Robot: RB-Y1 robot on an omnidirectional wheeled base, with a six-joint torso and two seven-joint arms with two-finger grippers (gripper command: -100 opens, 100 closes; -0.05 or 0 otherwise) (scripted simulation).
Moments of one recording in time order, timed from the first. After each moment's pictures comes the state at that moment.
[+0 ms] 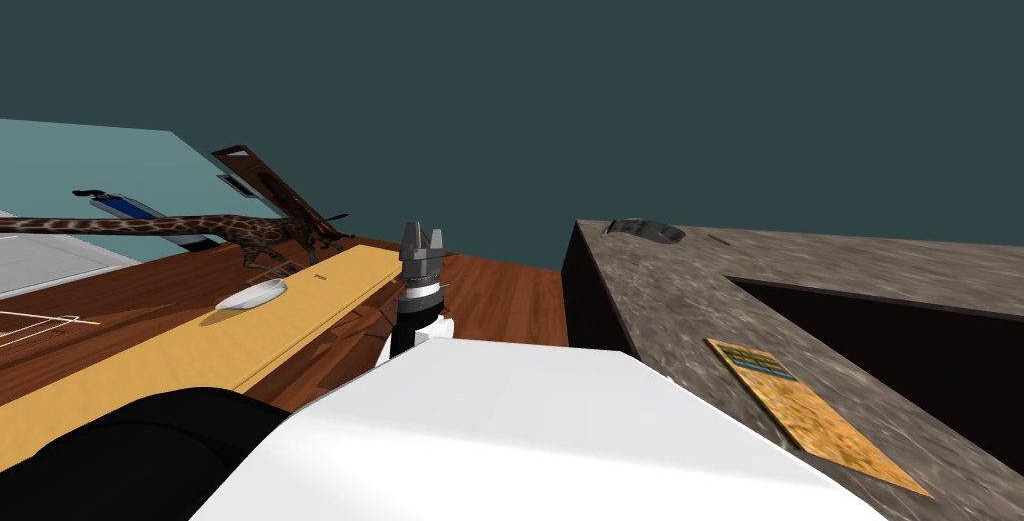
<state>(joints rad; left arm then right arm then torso) 0.53 -0.04 -0.06 -2.37 -0.11 -0.56 -0.03 1.85 -1.07 -0.08 -2.16 -0.14 0.02 0.83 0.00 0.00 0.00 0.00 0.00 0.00</state>
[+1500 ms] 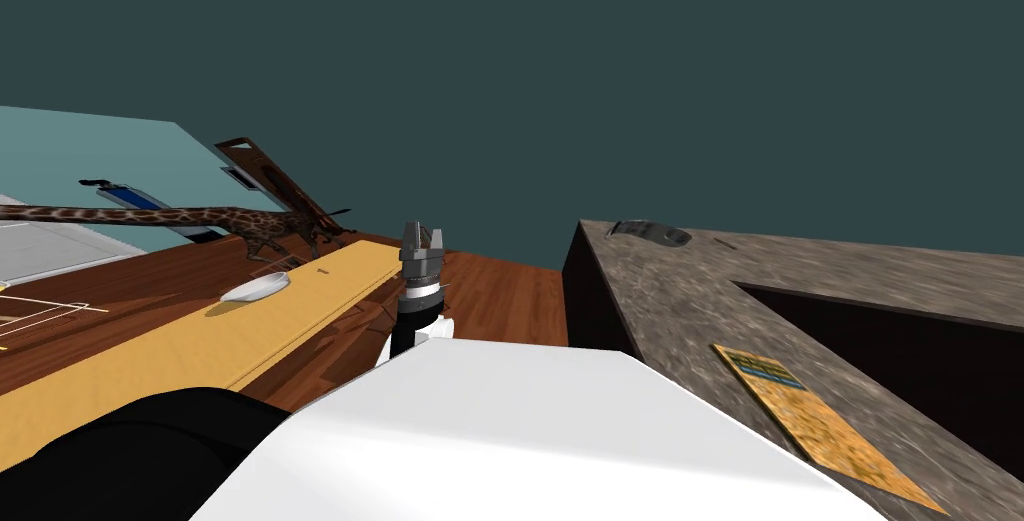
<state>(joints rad) 0.53 -0.04 -0.06 -2.37 -0.11 -0.56 -0.03 1.75 -1.07 -0.01 -2.08 -0.12 0.02 0.81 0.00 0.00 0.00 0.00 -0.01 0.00</state>
